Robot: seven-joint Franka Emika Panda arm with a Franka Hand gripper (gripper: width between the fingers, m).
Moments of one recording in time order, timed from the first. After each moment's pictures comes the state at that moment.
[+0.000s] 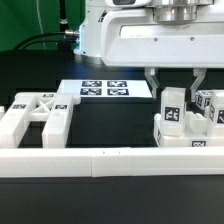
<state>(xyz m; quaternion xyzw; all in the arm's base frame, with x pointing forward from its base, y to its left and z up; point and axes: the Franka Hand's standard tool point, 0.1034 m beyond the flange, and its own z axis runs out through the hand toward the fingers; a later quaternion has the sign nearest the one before) 0.618 0.053 0.078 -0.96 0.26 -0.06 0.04</state>
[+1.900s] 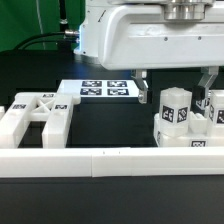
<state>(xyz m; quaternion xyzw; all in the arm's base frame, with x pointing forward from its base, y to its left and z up) 0.628 0.049 0.081 -0.99 -0.13 -0.08 -0.02</state>
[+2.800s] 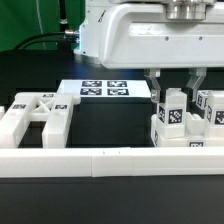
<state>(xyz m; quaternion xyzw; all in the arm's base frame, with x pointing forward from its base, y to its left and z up) 0.629 0.048 0.081 -1.00 -0.02 -0.08 0.00</state>
